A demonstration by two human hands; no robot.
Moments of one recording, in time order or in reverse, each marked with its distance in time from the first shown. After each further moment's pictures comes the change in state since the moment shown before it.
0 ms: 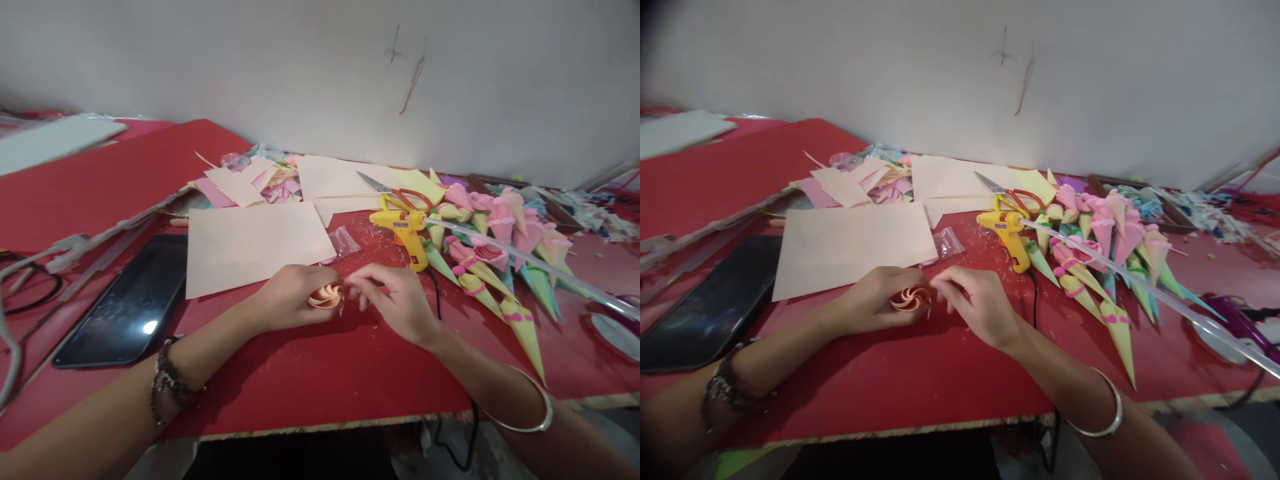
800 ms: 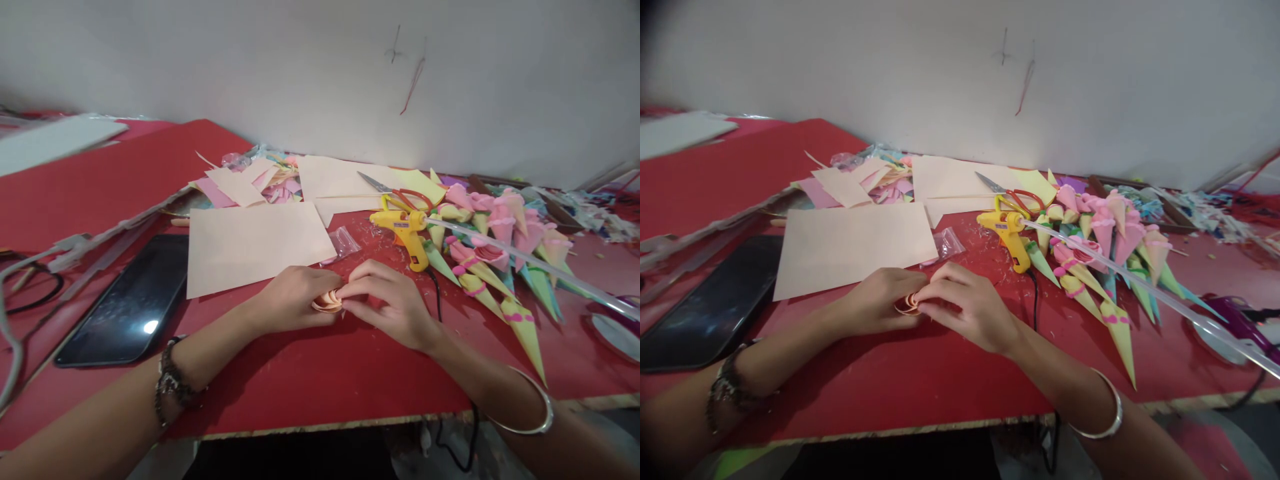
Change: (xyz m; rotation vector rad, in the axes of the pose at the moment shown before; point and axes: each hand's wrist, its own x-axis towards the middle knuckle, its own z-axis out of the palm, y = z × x) left_hand 0.002 0.000 0.004 0.050 0.013 0.036; right_hand 0.001 -0.002 -0.001 -0.112 -0.055 -0.338
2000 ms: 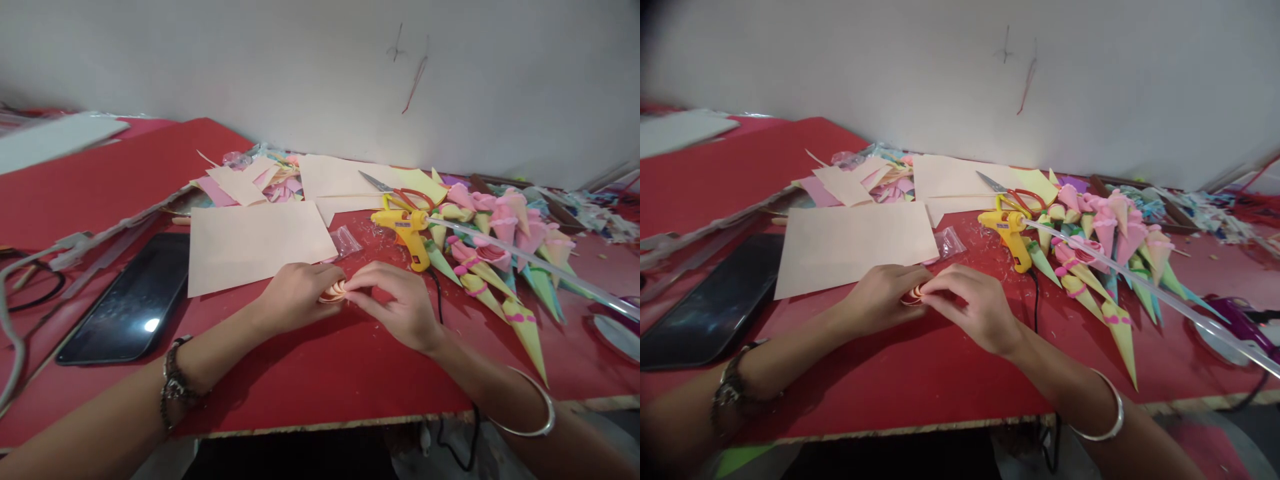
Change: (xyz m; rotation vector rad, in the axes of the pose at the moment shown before) left_hand 0.000 0.002 0.005 0.189 0.114 -0.068; right_hand 0.002 -0.007 0.002 0.025 0.112 0.080
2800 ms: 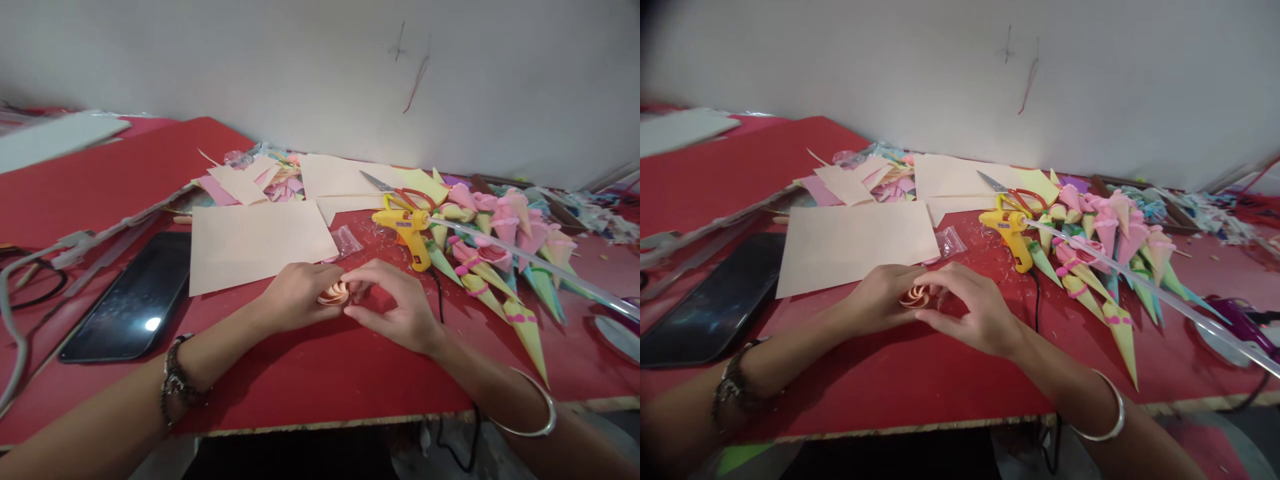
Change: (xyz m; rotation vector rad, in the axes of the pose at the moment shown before) left_hand 0.000 -0.001 -0.001 -0.136 0.016 0.070; right_hand -0.001 0.000 -0.002 0.047 -0.077 -0.004
